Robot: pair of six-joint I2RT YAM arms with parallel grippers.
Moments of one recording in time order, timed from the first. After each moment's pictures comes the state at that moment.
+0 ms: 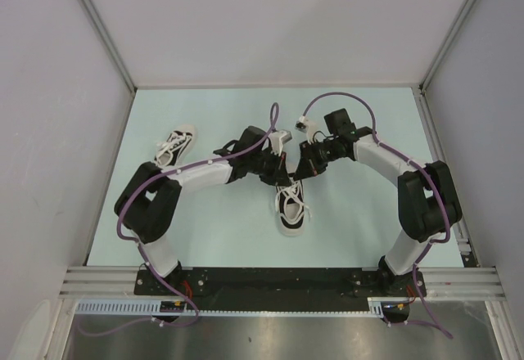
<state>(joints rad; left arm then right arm) -0.67 1.75 1.09 -0.10 0.53 -0.32 0.39 1.71 1.20 -0.53 -0.84 -0.08</state>
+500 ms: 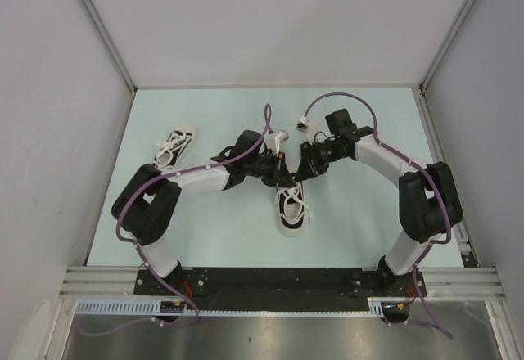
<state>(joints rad) -0.67 1.72 0.99 0.11 0.61 -0.48 0.39 1.70 1.20 -0.55 -0.85 -0.08</state>
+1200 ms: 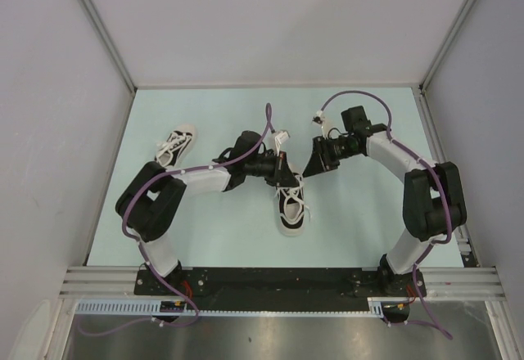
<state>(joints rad) -0.66 1.76 0.96 0.28 0.71 -0.52 0.28 1.70 1.20 -0.60 -0.93 -0.05</state>
